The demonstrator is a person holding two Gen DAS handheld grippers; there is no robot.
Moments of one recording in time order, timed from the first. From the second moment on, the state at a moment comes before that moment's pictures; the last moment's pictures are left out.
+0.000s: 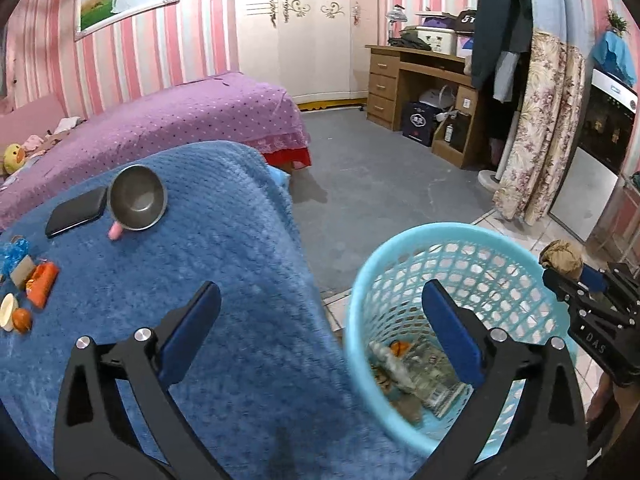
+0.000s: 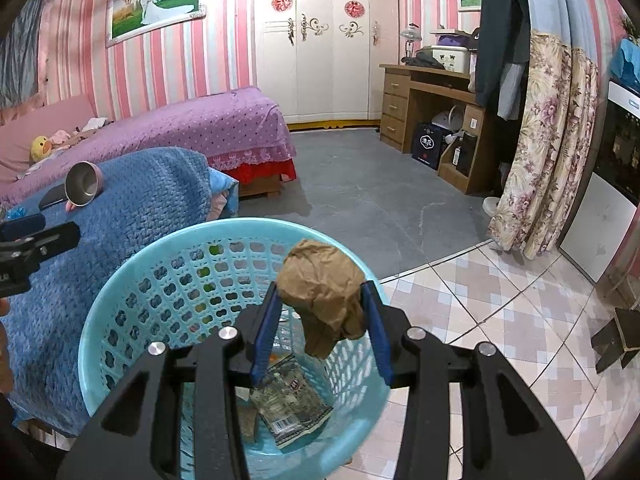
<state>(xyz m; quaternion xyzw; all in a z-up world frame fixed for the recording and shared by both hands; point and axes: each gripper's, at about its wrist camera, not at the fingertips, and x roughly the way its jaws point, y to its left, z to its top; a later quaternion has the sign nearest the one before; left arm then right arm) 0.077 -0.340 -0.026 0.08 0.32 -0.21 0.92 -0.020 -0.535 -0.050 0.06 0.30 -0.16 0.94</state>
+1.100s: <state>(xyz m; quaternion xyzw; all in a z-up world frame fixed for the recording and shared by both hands) 0.126 -0.090 0.003 0.06 0.34 -0.09 0.93 0.073 -0.351 0.004 0.05 0.27 -0.11 0.96</state>
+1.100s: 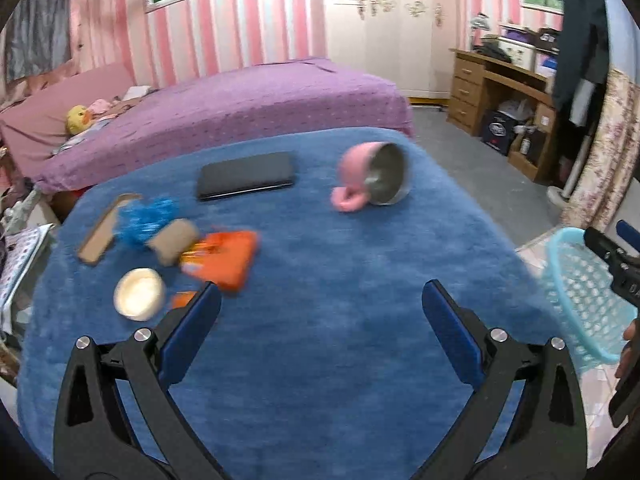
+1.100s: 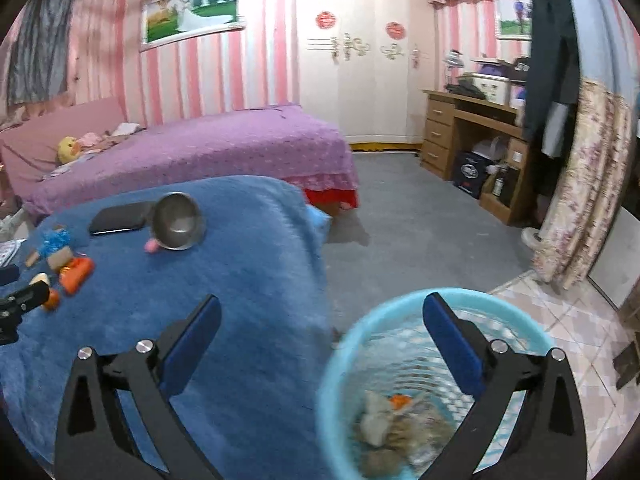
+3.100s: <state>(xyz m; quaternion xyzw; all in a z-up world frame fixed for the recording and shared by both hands) 0.168 0.176 -0.076 -0.03 0.40 0.04 0.91 0.182 -0.037 -0.060 -0.03 0.36 0.09 0.93</state>
